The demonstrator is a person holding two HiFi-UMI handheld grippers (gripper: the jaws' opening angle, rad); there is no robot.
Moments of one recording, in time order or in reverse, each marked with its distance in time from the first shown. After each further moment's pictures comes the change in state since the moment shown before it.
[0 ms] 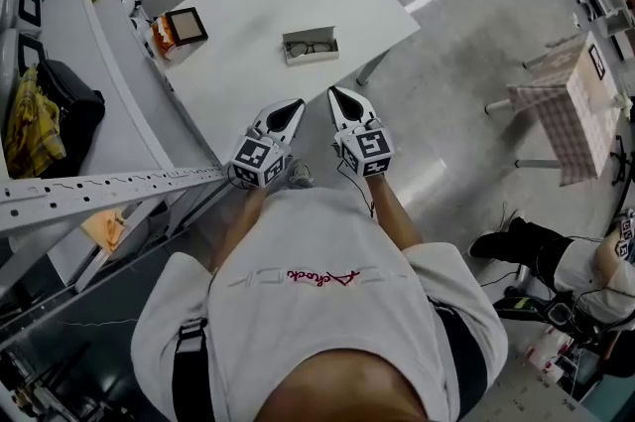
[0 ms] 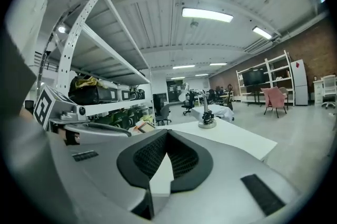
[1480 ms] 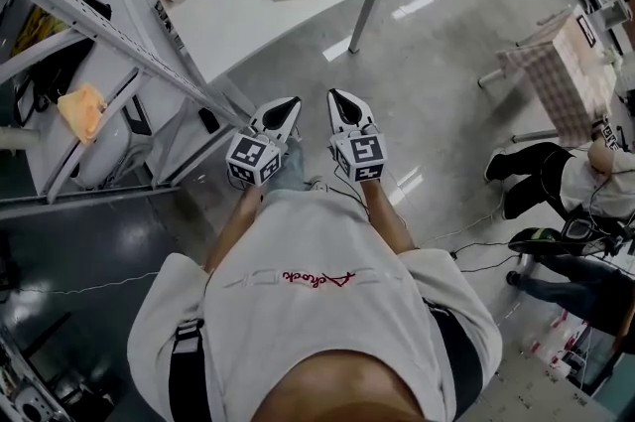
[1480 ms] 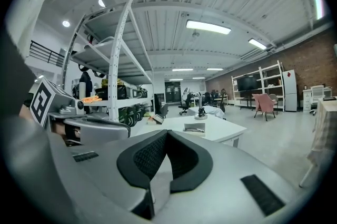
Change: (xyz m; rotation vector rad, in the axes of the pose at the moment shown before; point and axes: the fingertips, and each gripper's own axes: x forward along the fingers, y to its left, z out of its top) left arm -0.134 -0.204 -0.069 0.034 -0.023 0.028; right arm -0.239 0.098 -0.051 -0.050 -0.005 -0.056
